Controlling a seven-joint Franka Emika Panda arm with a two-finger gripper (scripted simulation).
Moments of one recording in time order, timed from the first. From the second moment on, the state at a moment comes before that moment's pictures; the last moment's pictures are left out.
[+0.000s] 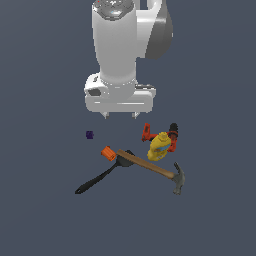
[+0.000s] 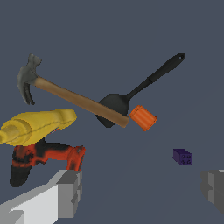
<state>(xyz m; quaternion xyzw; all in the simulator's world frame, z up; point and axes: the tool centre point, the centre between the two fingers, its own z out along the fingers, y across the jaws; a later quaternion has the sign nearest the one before) -0.011 -0.026 0.278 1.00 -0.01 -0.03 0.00</state>
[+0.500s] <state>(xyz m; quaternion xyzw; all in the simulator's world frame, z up) -0.019 -0.077 0.218 1.00 0.00 -0.02 -0.01</state>
